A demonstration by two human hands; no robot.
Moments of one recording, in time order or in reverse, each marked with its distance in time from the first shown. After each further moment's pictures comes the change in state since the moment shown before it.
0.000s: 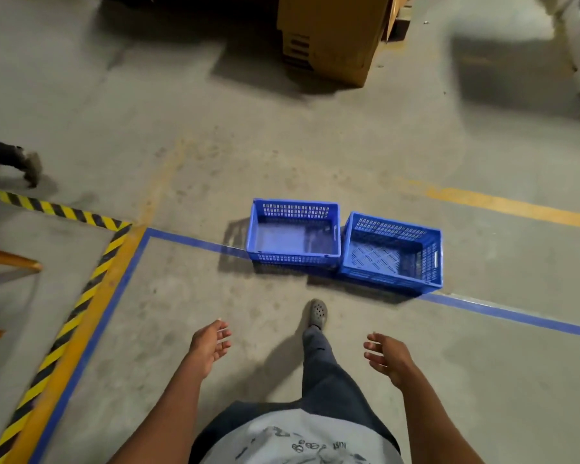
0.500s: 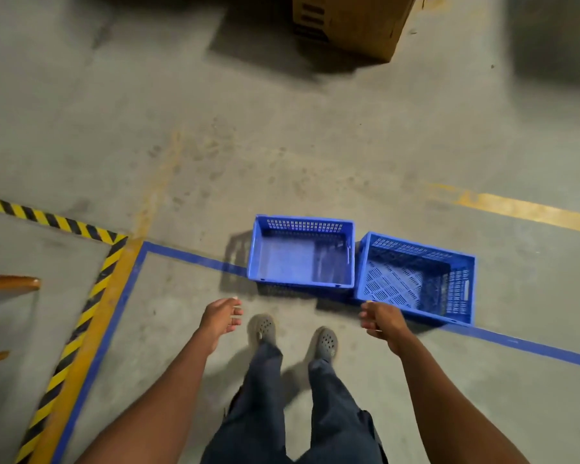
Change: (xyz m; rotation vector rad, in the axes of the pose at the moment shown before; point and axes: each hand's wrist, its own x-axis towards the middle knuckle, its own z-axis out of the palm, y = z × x) left_hand 0.132 0.238 0.120 0.212 0.009 0.113; right_hand 0.159 -0.274 0.078 -0.147 -0.073 -0.031
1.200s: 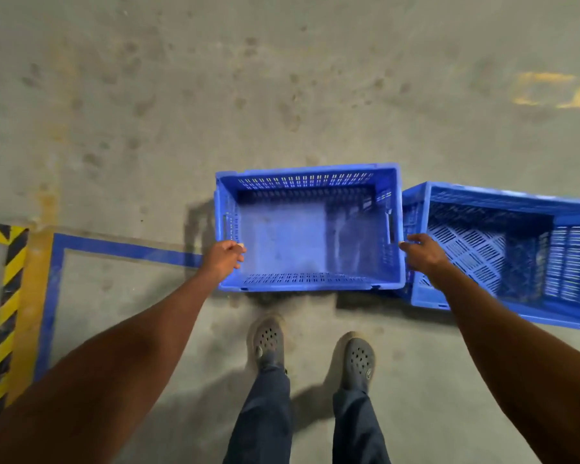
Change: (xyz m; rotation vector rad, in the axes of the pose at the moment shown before) left_hand 0.507 -0.016 0.138 0.470 -0.045 0.072; right_hand 0.520 0.016 0.056 -0.287 0.211 -0.020
